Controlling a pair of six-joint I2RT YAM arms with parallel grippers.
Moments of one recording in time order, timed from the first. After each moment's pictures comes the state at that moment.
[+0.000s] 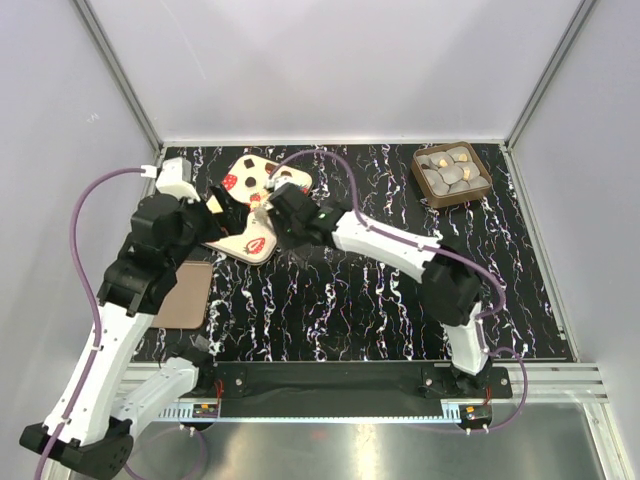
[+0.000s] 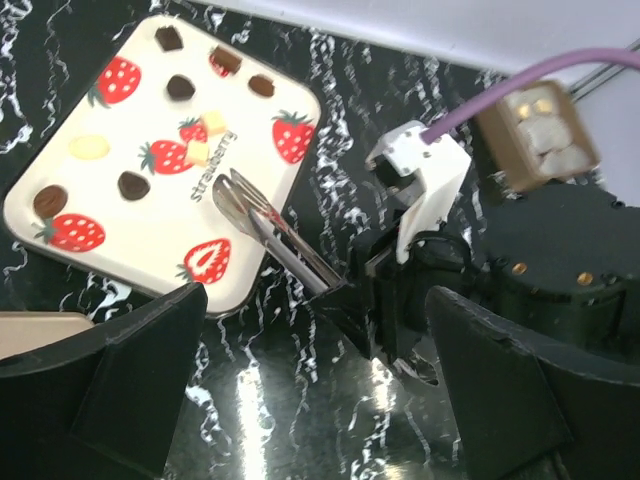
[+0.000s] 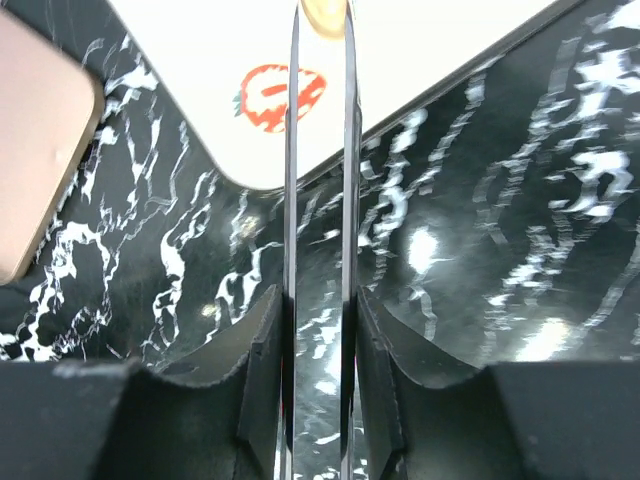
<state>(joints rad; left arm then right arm) -0.37 0.82 1.11 -0.63 -0.10 -0.44 0.97 2.02 1.76 -0.55 0.15 0.39</state>
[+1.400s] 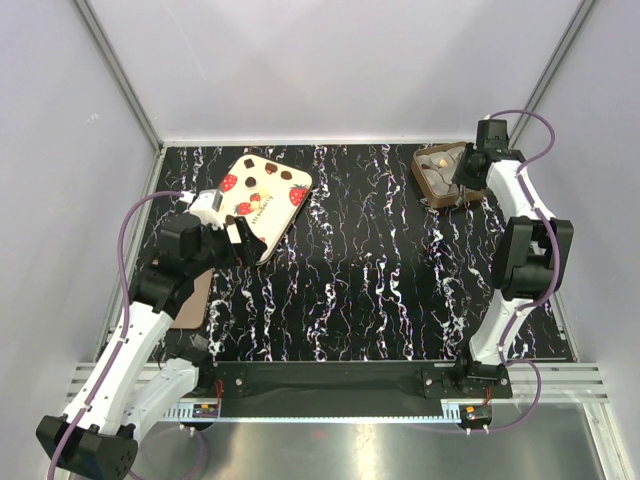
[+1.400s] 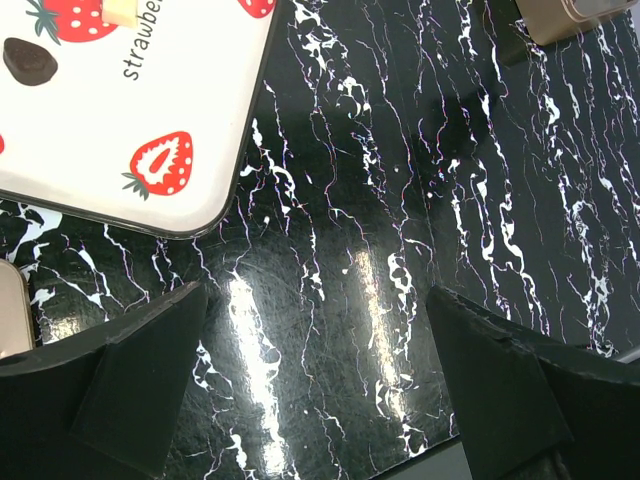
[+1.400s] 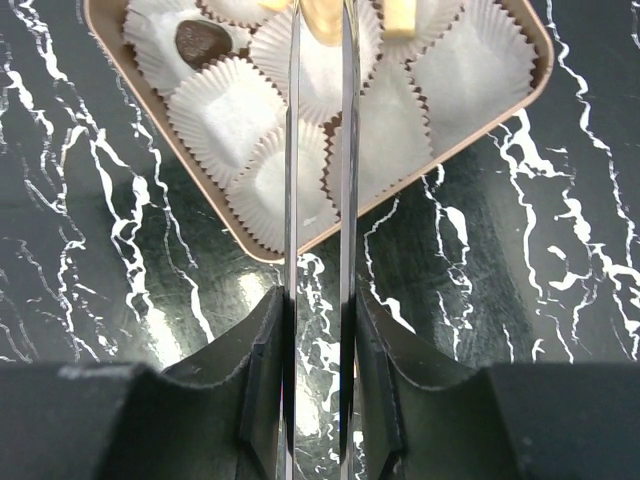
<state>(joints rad) -0.29 0.79 0.82 -0.55 0.17 -0.39 -0.08 1.91 1.63 -0.57 0.05 0.30</state>
